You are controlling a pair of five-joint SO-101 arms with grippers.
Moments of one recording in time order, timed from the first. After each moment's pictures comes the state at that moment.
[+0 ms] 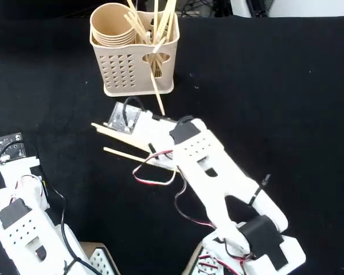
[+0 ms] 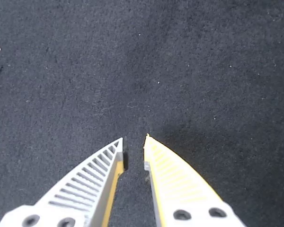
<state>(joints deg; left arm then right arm) -44.6 -69.5 80.0 54.8 -22.2 -29.7 -13.1 37.3 56.1 41.9</state>
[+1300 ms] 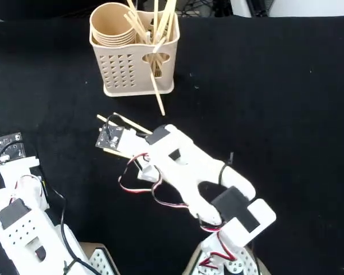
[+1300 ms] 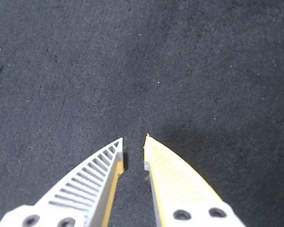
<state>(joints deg) -44.6 -69.5 80.0 54.8 -22.2 -35.4 7.9 32.6 53.2 39.9</state>
